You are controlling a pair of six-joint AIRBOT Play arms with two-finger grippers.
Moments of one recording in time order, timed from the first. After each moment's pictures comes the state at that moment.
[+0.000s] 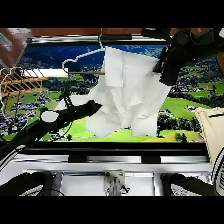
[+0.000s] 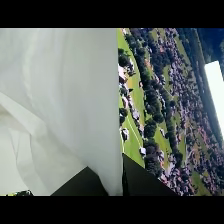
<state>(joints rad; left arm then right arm) -0.48 -1.15 0.75 0.24 -0.32 -1.22 0.26 -1.37 2.01 -1.35 1.62 0.53</state>
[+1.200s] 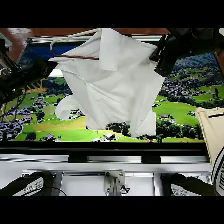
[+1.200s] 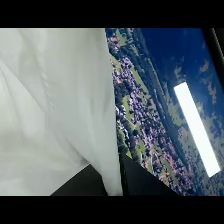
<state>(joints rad) 0.07 -1.15 1.11 0.36 -0.64 -1.08 0.26 -1.37 2.01 -1.32 1.45 0.56</state>
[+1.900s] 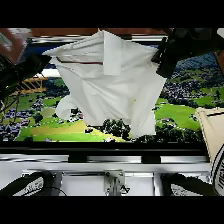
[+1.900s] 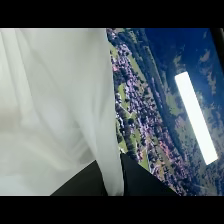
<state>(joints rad) 0.09 -1.14 1.16 0.36 -0.65 -1.04 0.26 -1.38 2.01 -1.37 1.49 0.54</state>
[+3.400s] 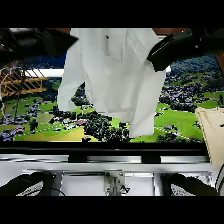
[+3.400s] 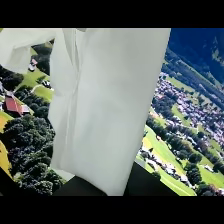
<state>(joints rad) -0.26 -1.16 1.67 0.73 -0.90 -1.10 0.26 -1.31 2.01 -1.20 1.49 1.16</state>
